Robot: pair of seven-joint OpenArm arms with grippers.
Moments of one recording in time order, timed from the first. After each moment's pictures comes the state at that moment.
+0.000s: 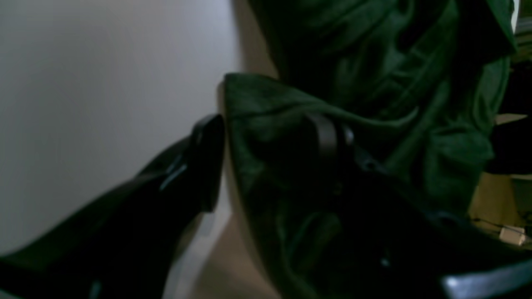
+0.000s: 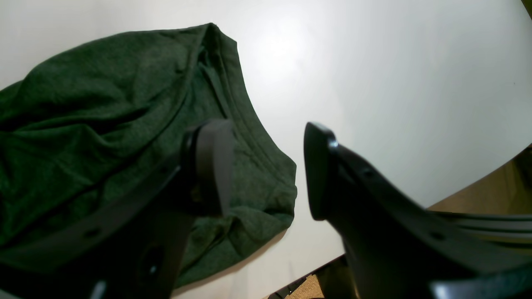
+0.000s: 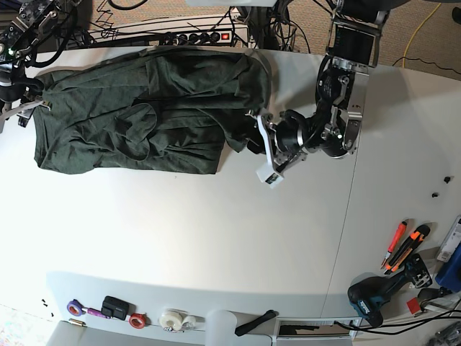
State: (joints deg) left arm -6.3 -3.2 11.2 82.7 -35.9 -30.4 62.3; right arm -15.2 15.7 51.5 111.8 13.4 20.8 -55.3
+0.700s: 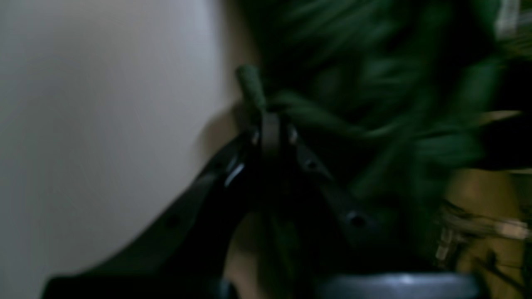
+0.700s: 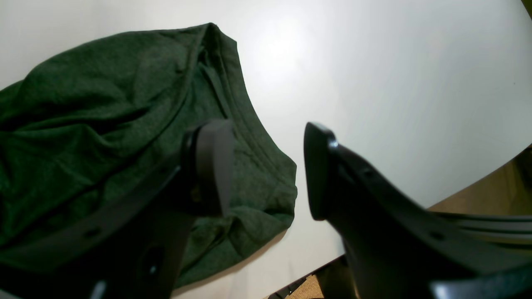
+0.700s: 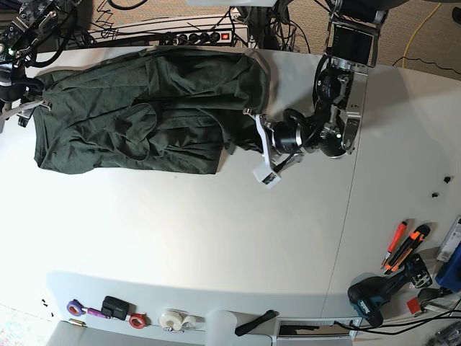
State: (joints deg) left arm -6.4 -3.2 11.2 82.8 -44.1 -37.6 61.3; right arm -15.2 15.7 51.5 111.8 13.4 20.8 -55.3
